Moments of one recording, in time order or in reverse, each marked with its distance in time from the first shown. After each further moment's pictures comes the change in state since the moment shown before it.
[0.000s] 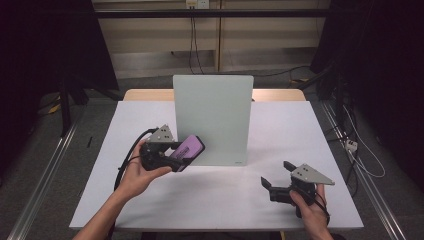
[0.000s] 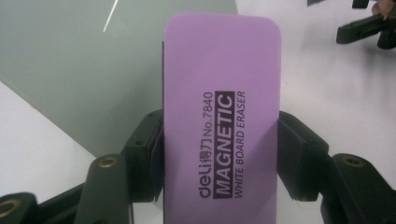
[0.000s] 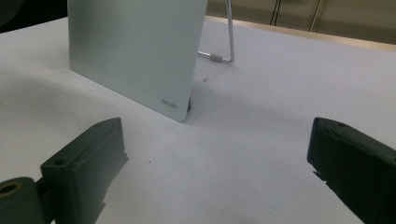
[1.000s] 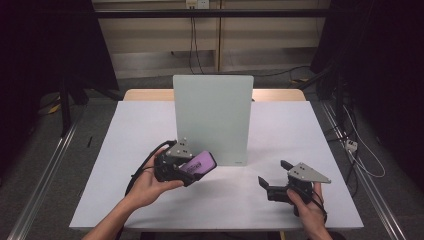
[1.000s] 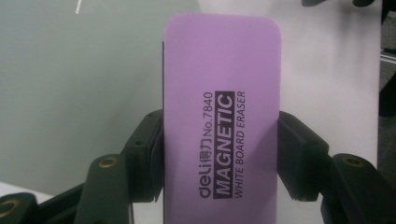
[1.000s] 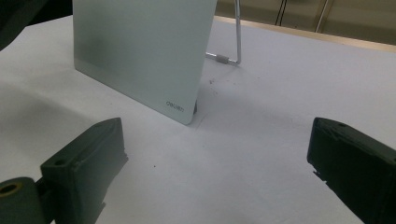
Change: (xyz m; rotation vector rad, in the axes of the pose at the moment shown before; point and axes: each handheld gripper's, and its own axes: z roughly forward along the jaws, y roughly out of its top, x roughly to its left) left arm -0.037 0.004 0.025 0.125 -0.072 0.075; right arm 0.002 0.002 0.006 0.005 0.017 -0.013
